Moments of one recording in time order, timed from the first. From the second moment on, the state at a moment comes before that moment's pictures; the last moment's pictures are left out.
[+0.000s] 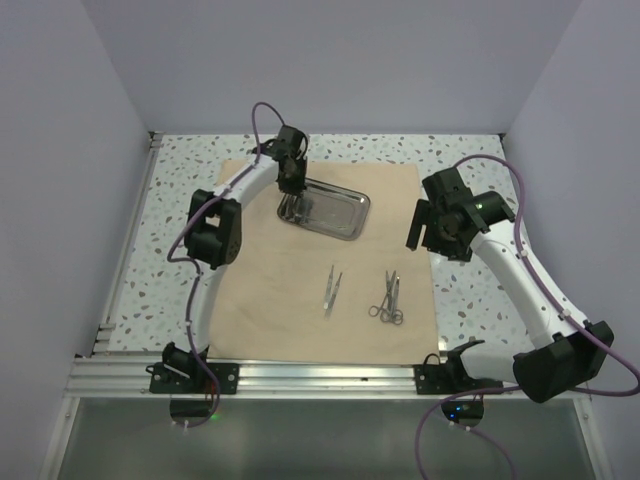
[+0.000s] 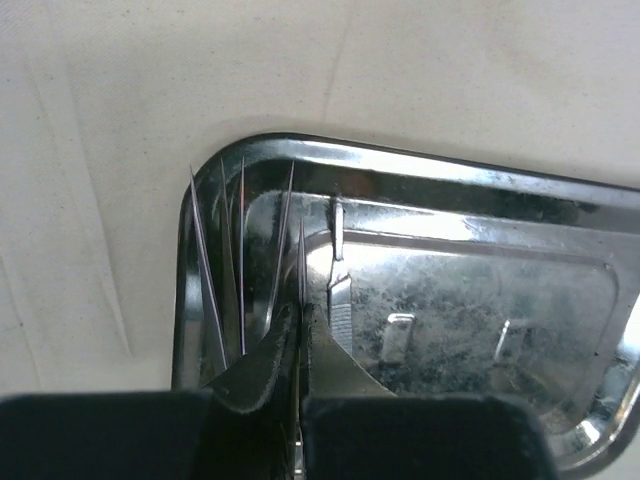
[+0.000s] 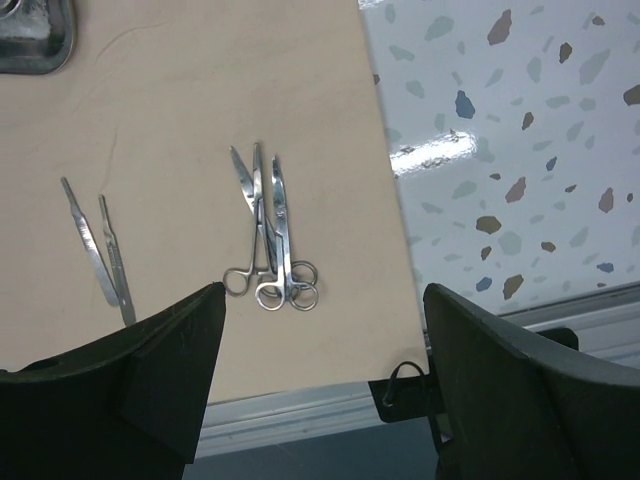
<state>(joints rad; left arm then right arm) -0.38 2.42 2.10 -0.69 0.04 -0.30 0.37 1.27 1.31 -1.22 0.27 0.64</state>
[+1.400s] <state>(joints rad) -0.44 1.93 1.58 -0.60 -0.06 -0.36 0.37 1.18 1.22 -1.16 0.17 0.61</state>
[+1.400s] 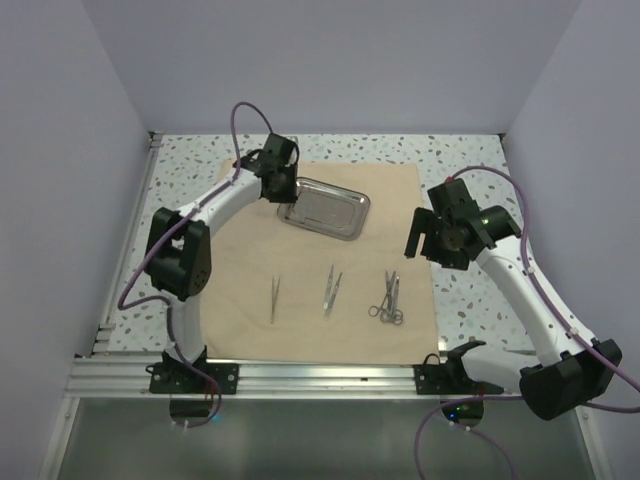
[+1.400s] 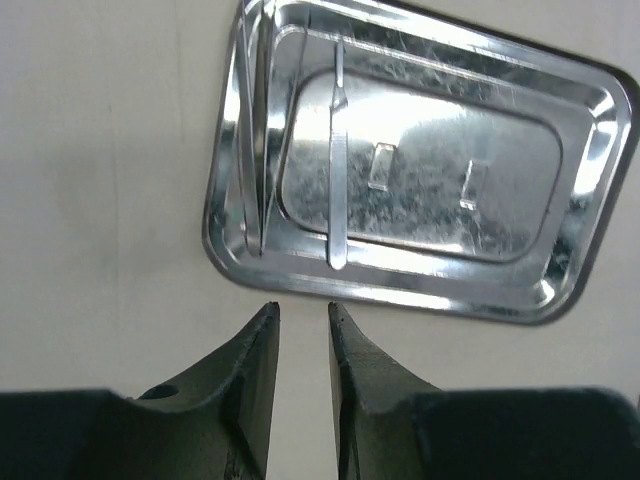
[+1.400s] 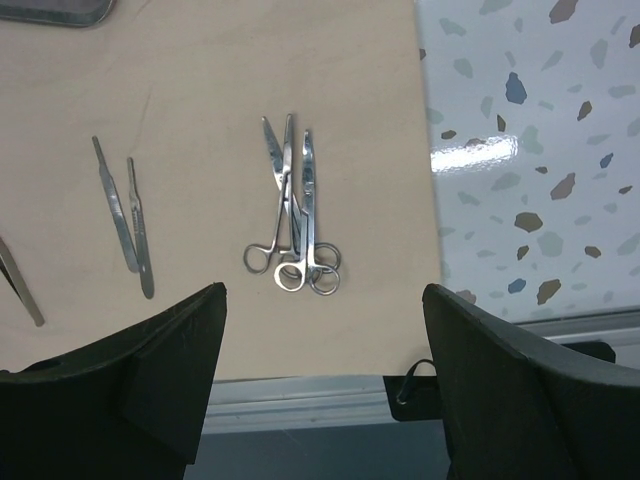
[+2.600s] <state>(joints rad) -0.37 2.44 2.12 -0.68 -0.07 -0.28 0.36 1.36 1.30 -1.16 0.27 0.57</state>
